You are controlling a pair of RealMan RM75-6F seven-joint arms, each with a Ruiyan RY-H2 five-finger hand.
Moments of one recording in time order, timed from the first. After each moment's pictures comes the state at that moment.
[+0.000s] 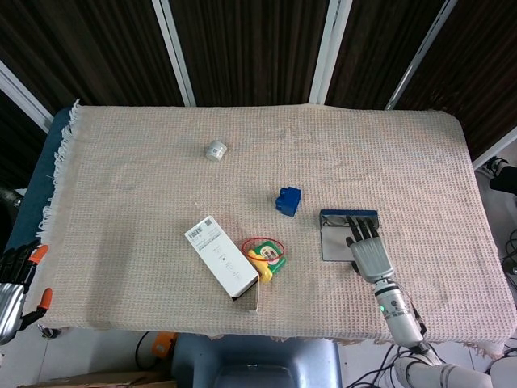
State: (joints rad) left arm -0.06 -1.06 0.00 -1.57 1.61 1.55 -0.07; right arm 0.44 -1.66 0.05 -1.16 -1.30 1.17 -0.53
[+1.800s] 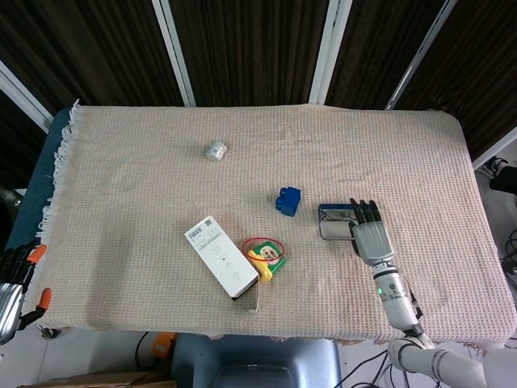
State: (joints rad) left arm -0.06 -1.06 0.00 -1.58 1.60 1.55 -0.07; right arm 0.48 -1.68 0.13 -1.10 -1.27 1.15 -0.48
